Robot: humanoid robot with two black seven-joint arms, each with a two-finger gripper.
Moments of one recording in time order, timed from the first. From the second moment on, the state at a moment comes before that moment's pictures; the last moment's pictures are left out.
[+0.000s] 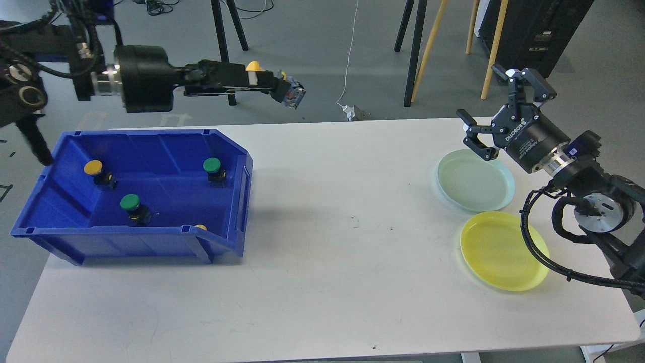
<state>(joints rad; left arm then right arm) -1.31 0.63 -0.05 -1.23 0.88 -0.45 -0.49 0.59 -0.62 0.68 1.17 -0.17 0.42 0.30</state>
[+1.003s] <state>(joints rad) -1.12 0.19 -0.21 -0.92 0.88 -0.41 -0.49 0.58 -0.65 0.56 1.38 -0.17 0.40 0.31</state>
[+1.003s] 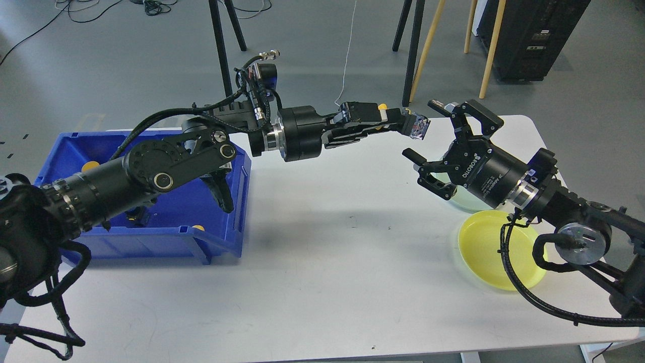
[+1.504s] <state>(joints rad) -1.11 0.19 -0.21 -0.92 0.87 -0.40 -0.49 0.58 -0.62 0.57 1.37 -0.17 0.35 0.31</state>
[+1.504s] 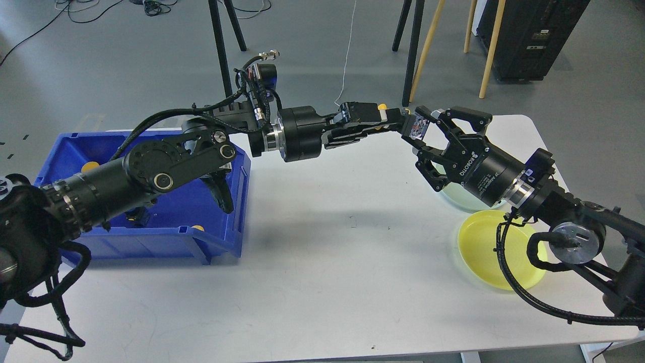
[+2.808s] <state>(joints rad) -1.19 0.76 -0.11 -0.91 1.90 -0.49 -0.49 -0.07 -0.64 0.90 1.41 0.30 -0.13 0.23</state>
